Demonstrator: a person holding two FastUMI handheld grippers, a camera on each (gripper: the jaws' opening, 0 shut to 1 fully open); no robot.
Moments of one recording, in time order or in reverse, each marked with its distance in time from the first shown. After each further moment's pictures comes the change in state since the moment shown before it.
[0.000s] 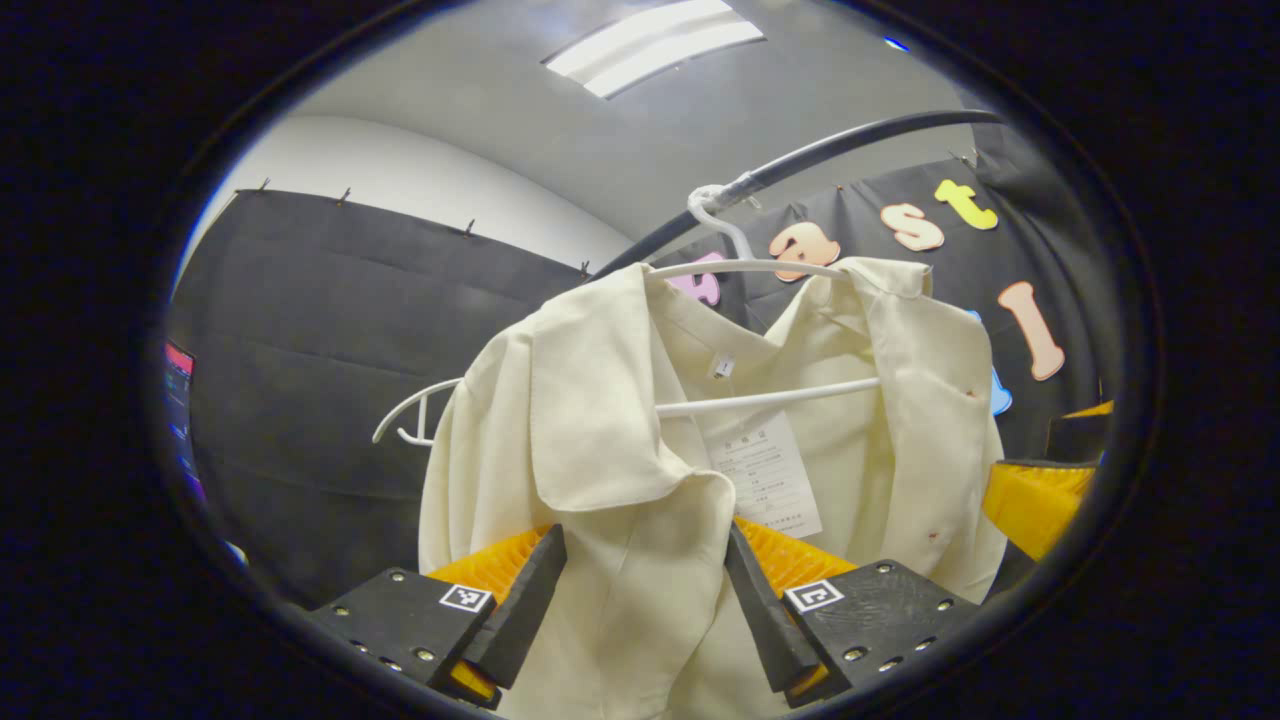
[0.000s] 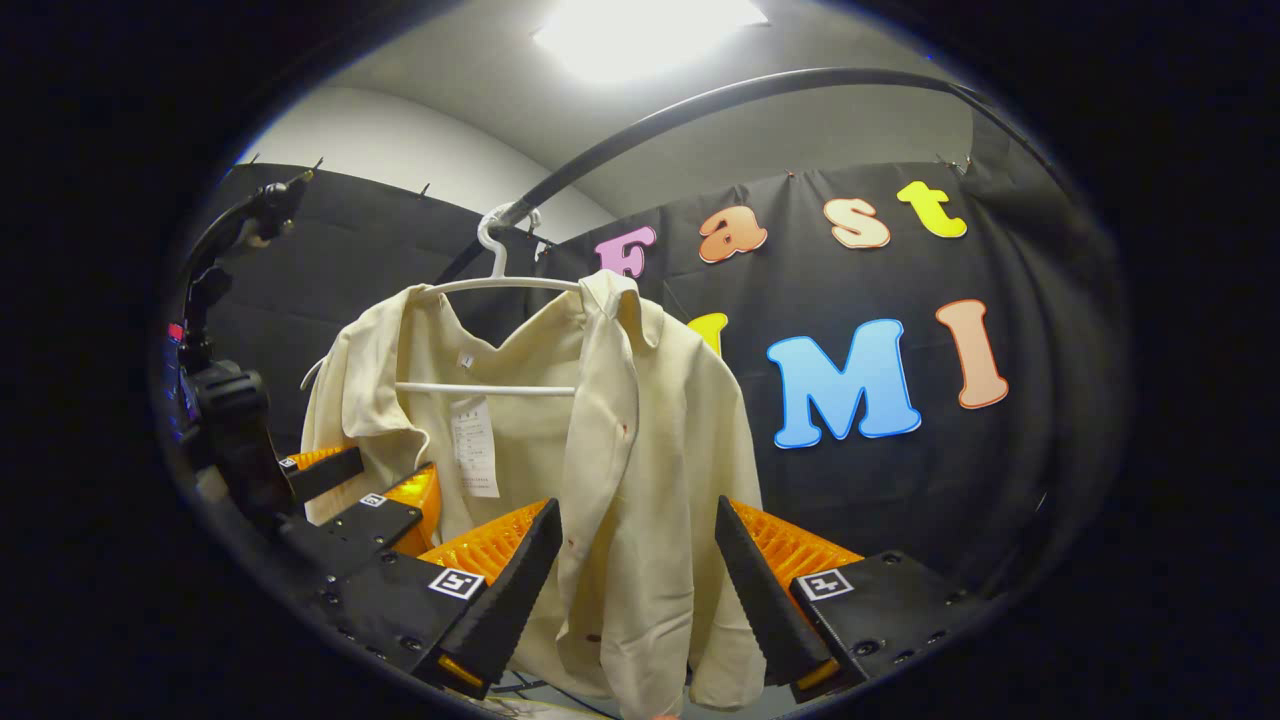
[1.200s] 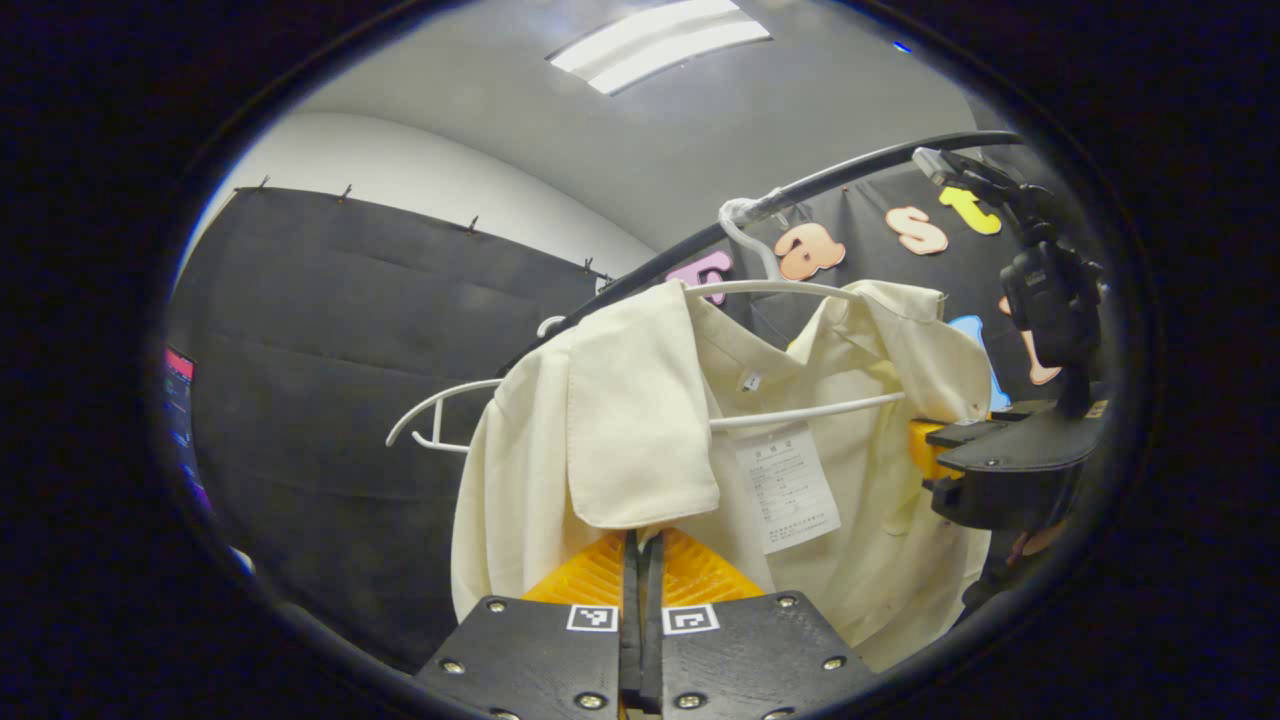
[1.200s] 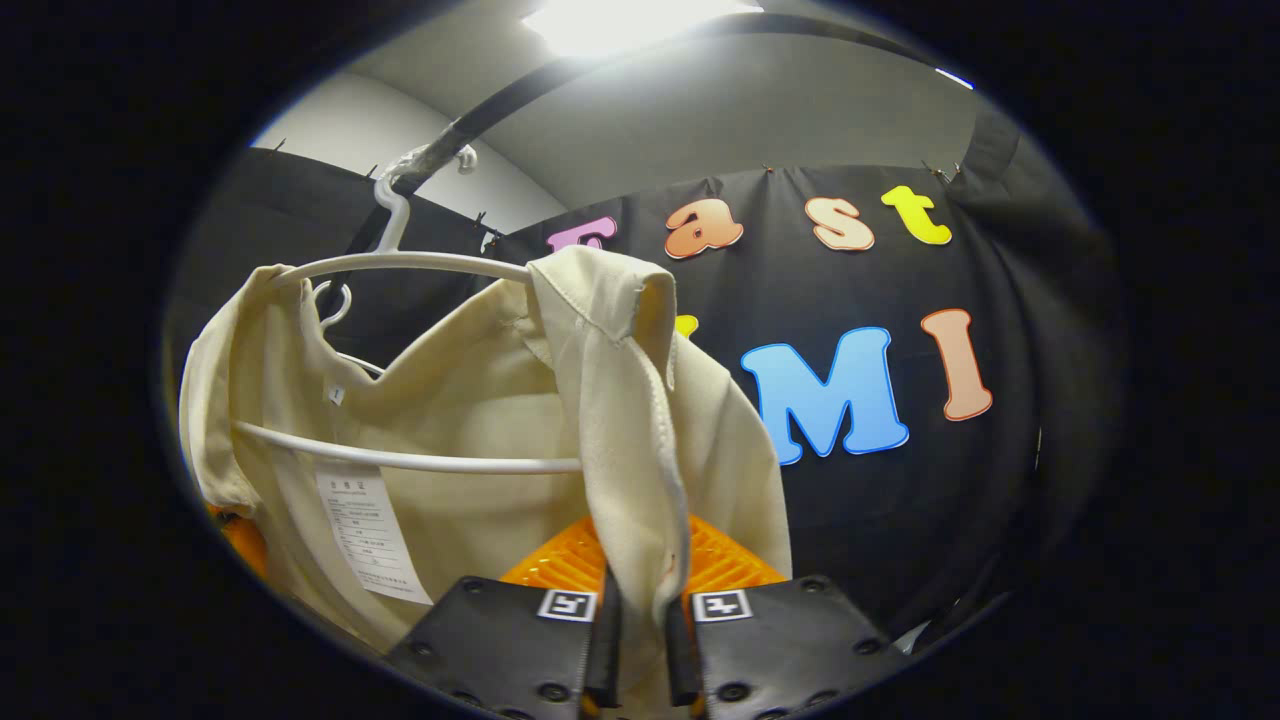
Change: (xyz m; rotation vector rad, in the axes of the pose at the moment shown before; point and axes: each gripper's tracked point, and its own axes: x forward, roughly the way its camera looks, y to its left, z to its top) left arm -0.022 0.030 0.018 -0.019 0.015 -0.010; right arm 0.101 -0.018 0.017 -0.001 0.030 -0.218
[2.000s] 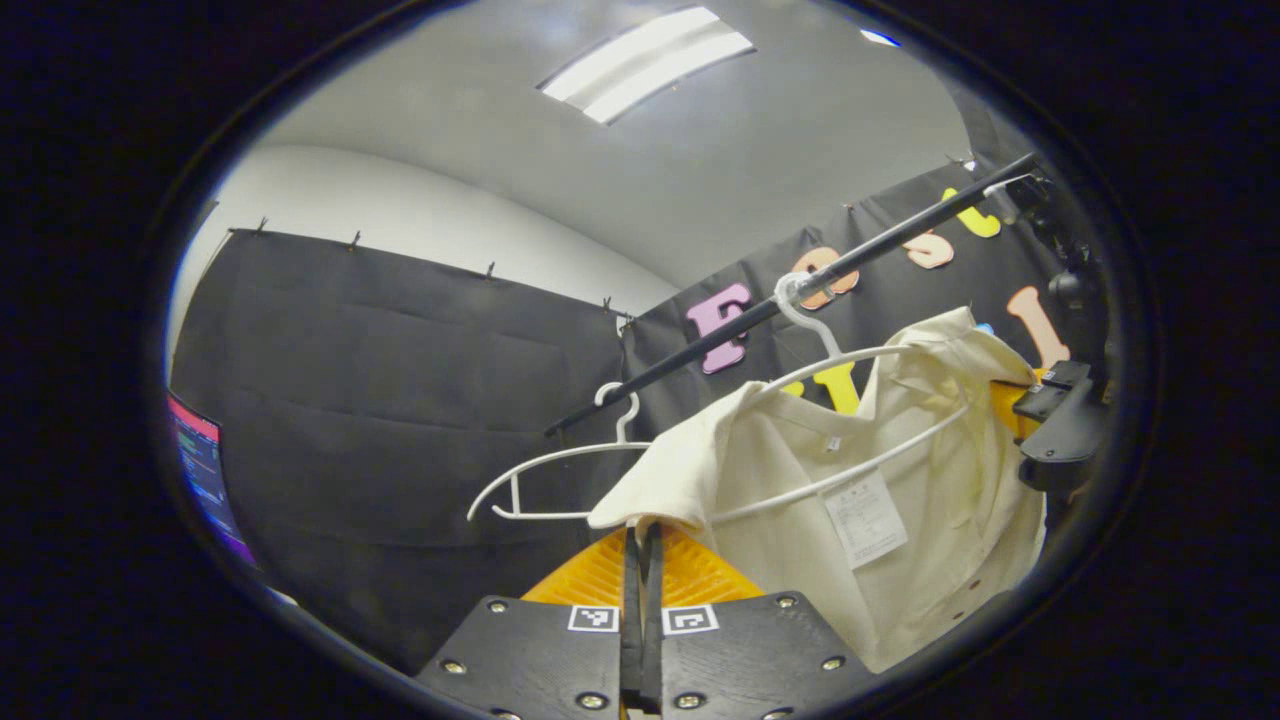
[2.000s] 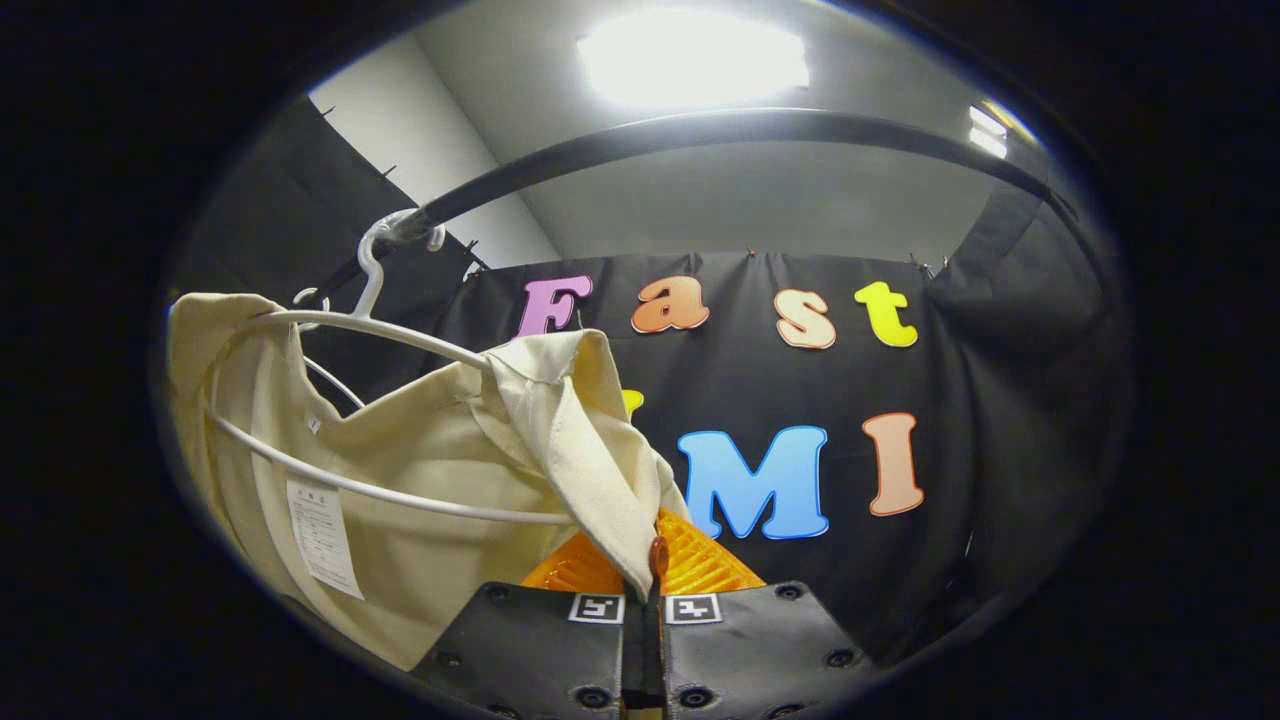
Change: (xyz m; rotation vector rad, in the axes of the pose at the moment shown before) left arm -0.006 0.075 0.067 0.084 -0.100 0.053; right arm -0.023 -0.058 0.065 -0.209 -0.211 -0.123
